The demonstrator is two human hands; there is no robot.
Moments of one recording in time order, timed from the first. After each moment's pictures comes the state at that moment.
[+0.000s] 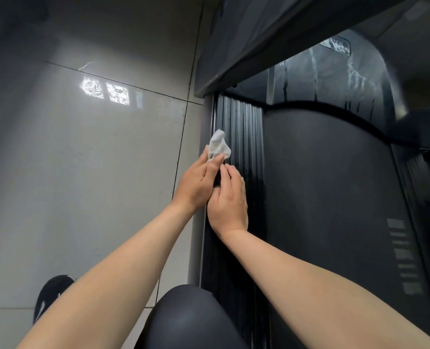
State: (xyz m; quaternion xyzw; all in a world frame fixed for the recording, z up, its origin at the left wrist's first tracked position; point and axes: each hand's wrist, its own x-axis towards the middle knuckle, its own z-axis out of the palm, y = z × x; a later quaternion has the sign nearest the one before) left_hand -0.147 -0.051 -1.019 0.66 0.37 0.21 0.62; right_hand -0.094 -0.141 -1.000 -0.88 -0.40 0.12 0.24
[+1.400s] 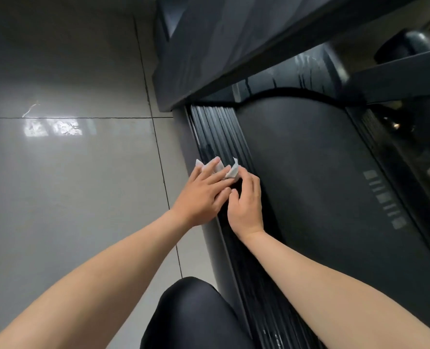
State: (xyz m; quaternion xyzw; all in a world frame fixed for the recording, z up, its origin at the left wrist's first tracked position) left_hand -0.152 -0.012 -1.039 0.95 0.03 0.14 0.28; right_hand -0.100 -0.144 -0.996 -0.90 -0.25 0.04 0.36
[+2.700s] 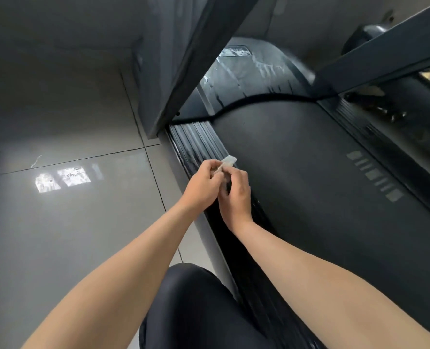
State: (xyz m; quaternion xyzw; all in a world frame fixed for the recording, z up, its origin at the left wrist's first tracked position) left_hand -0.130 -0.046 -0.965 0.78 0.21 0.10 0.58; right_hand -0.095 -0.148 -0.996 -0.86 -0.22 -0.04 0.47
